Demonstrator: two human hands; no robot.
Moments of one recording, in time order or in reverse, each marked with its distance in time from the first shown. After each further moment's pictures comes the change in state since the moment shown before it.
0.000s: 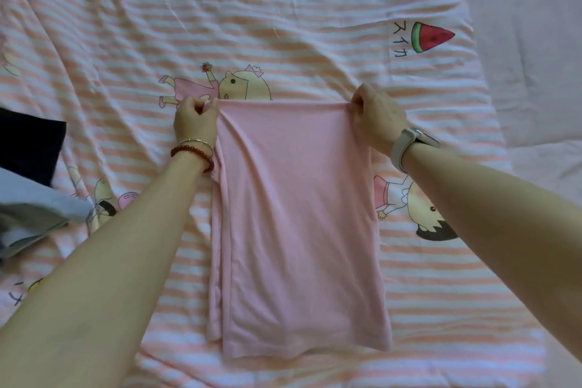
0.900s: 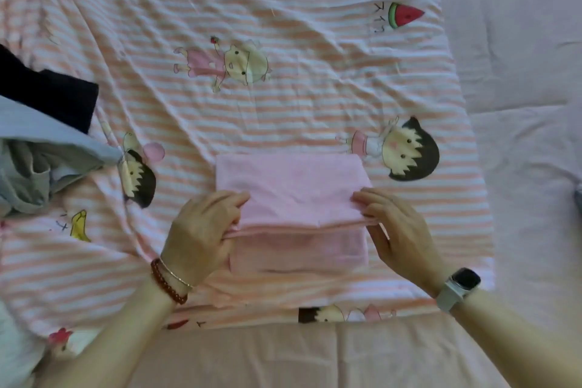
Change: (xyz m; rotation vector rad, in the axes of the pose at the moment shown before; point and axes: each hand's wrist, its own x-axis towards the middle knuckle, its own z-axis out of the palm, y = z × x) left_hand -0.217 -0.060 -0.116 0.312 -0.282 1.069; right_hand -0.264 0.038 -0.013 0.239 0.176 -0.592
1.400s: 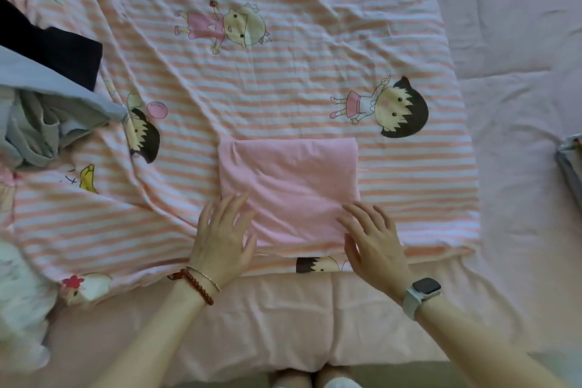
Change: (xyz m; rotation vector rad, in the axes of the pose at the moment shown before) left_hand -0.092 0.044 0.040 0.184 -0.318 -0.274; right_hand -0.100 -0.043 0.044 -0.274 -0.182 0.180
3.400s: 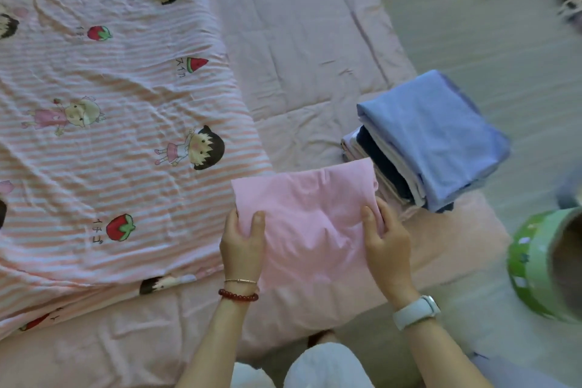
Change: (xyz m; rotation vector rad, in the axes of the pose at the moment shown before) left_hand 0.059 0.439 -0.043 -0.979 0.315 -0.521; right_hand -0.195 0.179 -0.270 0.652 0.598 0.693
